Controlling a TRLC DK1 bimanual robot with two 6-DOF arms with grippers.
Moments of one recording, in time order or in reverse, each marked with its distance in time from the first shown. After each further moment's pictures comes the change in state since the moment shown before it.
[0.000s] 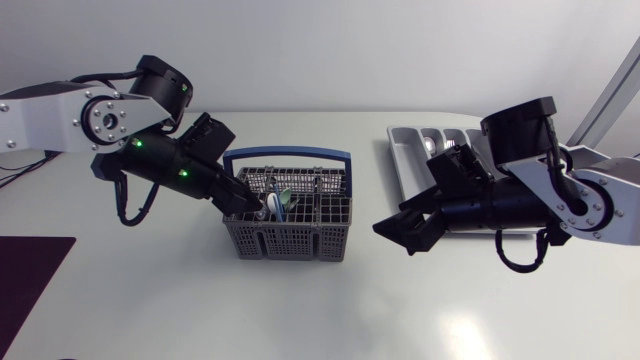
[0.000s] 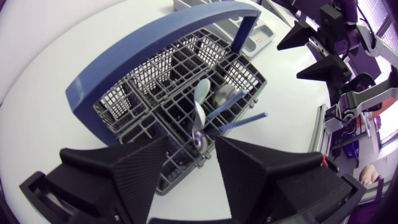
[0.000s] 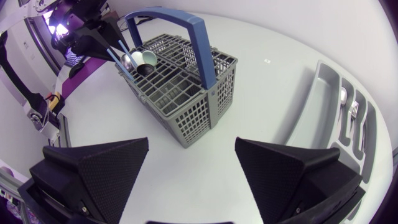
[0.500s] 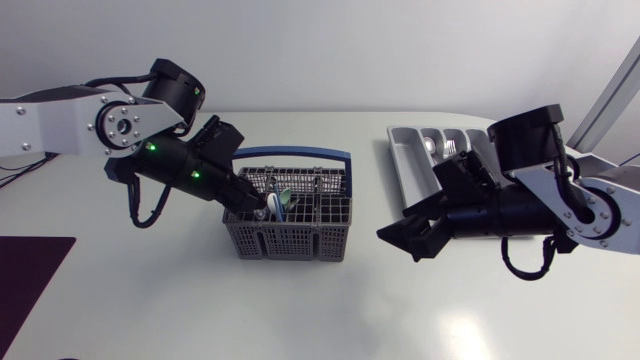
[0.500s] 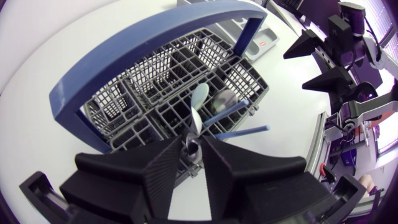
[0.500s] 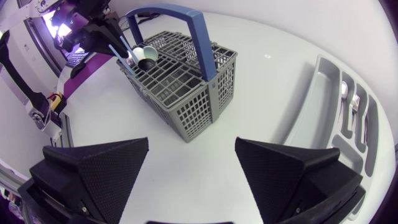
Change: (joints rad) left arm -0.034 0.021 0.000 0.038 -0.026 -0.079; right arm -0.021 -0.025 -0.032 -0.008 -0.023 -0.001
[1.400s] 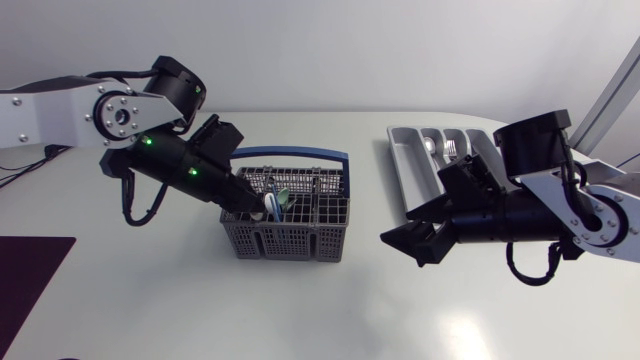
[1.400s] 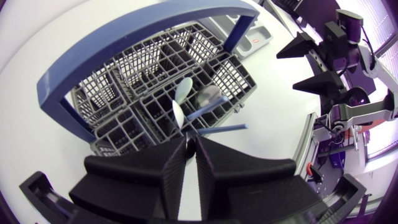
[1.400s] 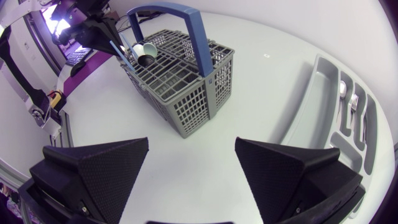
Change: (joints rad) left arm 0.002 0.000 0.036 -0.100 0.046 -0.028; right arm -0.011 -0.028 -0.027 -0.001 -0.003 -0.015
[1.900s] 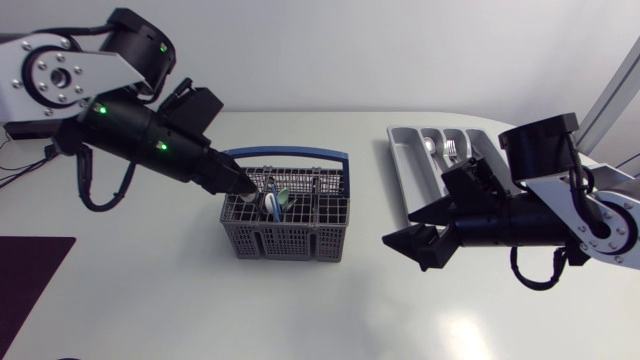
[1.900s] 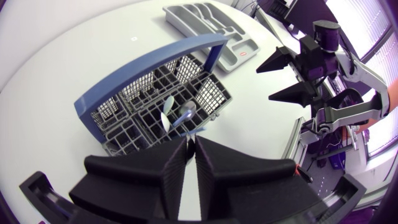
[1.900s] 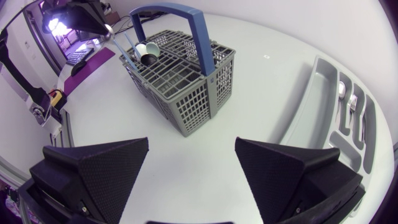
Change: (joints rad) left arm 0.006 -0.123 0.070 -0.117 0.026 0.000; right arm 0.000 -0.035 -0.020 -0.003 0.000 -0.003
